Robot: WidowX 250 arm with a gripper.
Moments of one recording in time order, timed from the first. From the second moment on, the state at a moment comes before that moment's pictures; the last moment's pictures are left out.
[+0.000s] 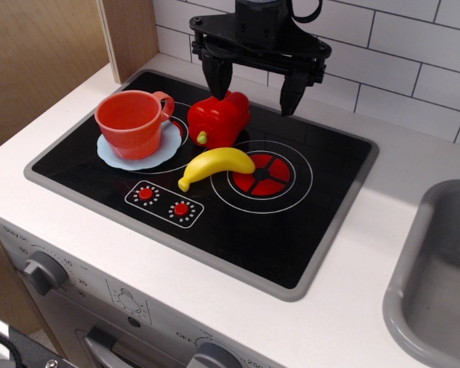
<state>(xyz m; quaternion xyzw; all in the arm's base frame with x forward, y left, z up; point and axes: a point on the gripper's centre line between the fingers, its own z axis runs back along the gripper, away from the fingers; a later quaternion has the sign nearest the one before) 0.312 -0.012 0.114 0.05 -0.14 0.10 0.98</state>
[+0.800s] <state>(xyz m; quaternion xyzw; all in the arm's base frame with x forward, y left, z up) 0.296 0.006 0.110 0.07 -0.08 0.00 0.99</state>
